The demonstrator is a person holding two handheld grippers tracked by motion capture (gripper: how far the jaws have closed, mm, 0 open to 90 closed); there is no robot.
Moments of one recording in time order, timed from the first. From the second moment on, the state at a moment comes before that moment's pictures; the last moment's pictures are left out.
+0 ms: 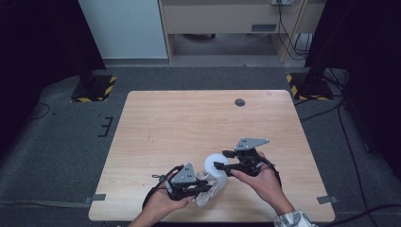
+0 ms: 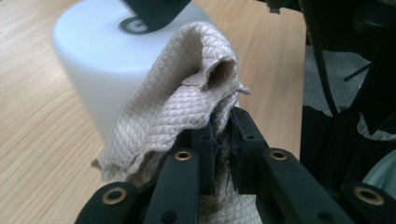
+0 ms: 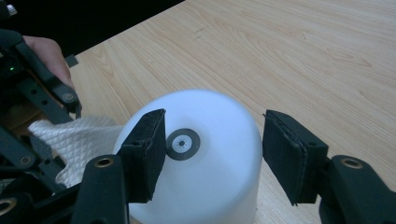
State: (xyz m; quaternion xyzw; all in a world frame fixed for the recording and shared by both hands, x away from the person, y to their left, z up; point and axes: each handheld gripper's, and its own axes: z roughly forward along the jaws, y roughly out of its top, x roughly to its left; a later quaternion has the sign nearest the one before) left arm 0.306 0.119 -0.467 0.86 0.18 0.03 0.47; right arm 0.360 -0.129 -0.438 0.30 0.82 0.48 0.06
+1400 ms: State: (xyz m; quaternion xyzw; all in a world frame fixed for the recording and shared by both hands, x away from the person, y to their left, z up) left arm 0.318 0.123 -0.485 0.89 0.21 0.04 0.41; right arm 0.359 -0.131 -0.437 0.30 0.82 0.48 0.06
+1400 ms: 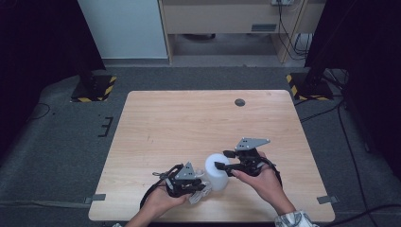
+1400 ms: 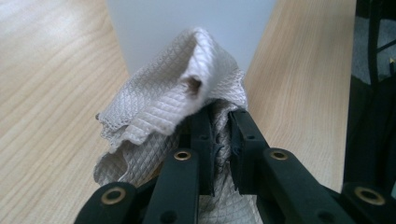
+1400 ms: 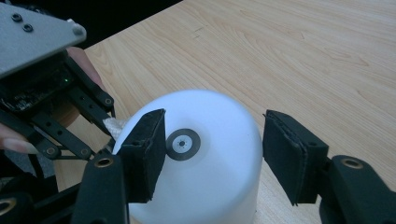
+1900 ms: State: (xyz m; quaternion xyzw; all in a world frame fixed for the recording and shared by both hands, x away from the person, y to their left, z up) left arm 0.321 0.139 -0.460 0.84 0.23 0.06 0.48; right arm 0.359 -0.132 -0.437 0.30 0.82 0.48 0.06
